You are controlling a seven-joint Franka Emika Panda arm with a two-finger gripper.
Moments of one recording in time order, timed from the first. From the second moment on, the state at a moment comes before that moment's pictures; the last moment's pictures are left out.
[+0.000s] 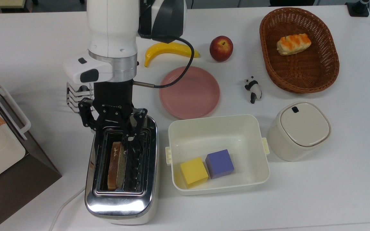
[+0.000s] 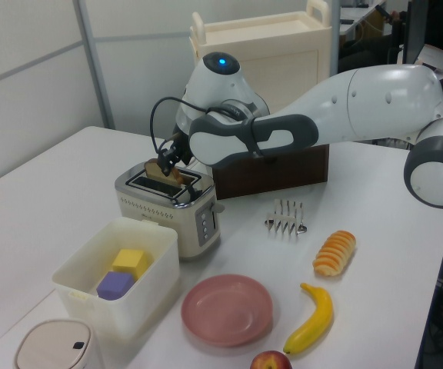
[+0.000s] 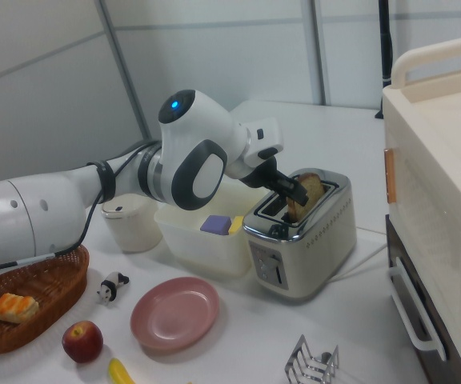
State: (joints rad) arm 0.11 0.54 -0.21 -1.35 0.01 2.48 0.13
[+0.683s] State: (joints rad) arm 0.11 0.53 -0.21 -1.31 0.00 2.49 0.16
